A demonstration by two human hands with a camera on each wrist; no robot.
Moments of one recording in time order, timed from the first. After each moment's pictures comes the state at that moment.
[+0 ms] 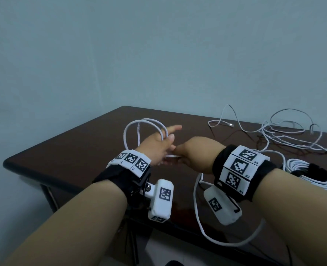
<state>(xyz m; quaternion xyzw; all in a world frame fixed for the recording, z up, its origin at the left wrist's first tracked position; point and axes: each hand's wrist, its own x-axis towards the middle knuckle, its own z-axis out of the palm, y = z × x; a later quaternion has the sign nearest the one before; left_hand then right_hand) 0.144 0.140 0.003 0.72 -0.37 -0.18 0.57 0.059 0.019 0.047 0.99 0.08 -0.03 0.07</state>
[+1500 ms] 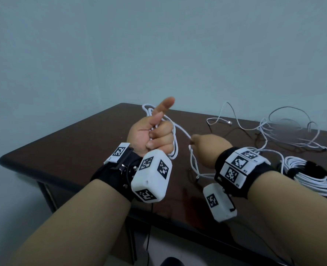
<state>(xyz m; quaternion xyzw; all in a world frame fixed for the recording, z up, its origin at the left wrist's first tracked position) 0.141 0.148 0.022 0.15 -0.43 -0.48 0.75 0.070 -0.019 0.019 0.99 -0.12 0.06 -0.02</state>
